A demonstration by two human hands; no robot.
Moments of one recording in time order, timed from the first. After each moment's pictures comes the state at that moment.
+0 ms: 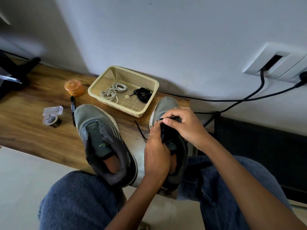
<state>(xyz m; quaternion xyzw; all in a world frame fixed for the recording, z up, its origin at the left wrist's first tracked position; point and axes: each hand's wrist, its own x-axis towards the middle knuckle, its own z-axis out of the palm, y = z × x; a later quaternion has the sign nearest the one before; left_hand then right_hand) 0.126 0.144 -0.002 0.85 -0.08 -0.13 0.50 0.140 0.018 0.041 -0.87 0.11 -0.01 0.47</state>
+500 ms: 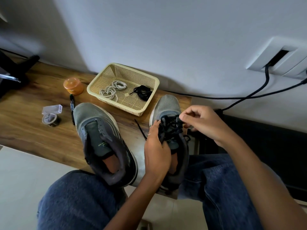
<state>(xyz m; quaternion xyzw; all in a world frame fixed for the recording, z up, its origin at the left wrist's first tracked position) 0.127 0.145 -0.002 0.81 -0.03 -0.16 0.57 0.124 -0.012 0.061 -0.84 0.21 0.05 0.50</state>
